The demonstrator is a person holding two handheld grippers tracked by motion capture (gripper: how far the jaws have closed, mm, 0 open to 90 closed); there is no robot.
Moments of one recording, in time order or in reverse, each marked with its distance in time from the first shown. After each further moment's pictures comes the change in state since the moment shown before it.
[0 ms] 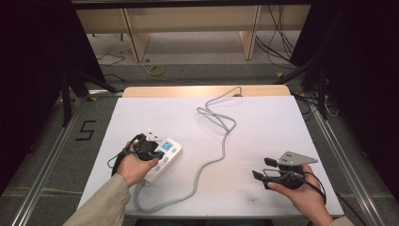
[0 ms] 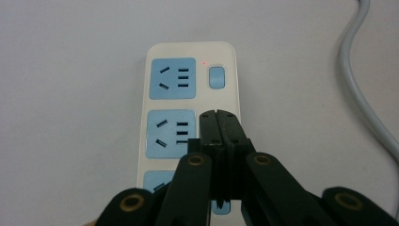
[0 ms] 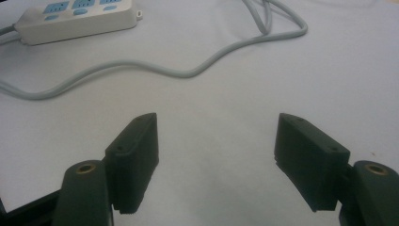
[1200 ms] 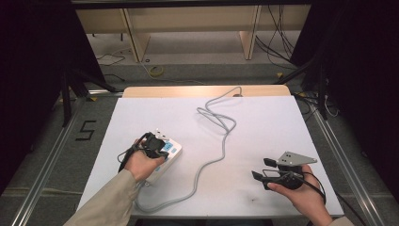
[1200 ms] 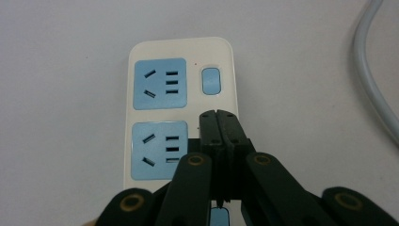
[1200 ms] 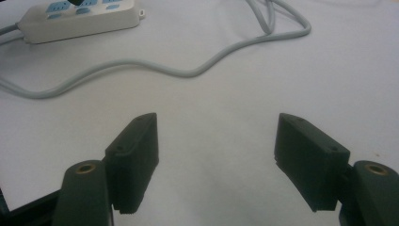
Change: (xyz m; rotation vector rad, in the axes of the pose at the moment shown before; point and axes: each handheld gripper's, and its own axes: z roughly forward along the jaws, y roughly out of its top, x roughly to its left) left arm -0.003 0.010 0.022 0.069 -0.006 0.034; right arm 0.001 0.000 0.000 0.005 0.009 -0.002
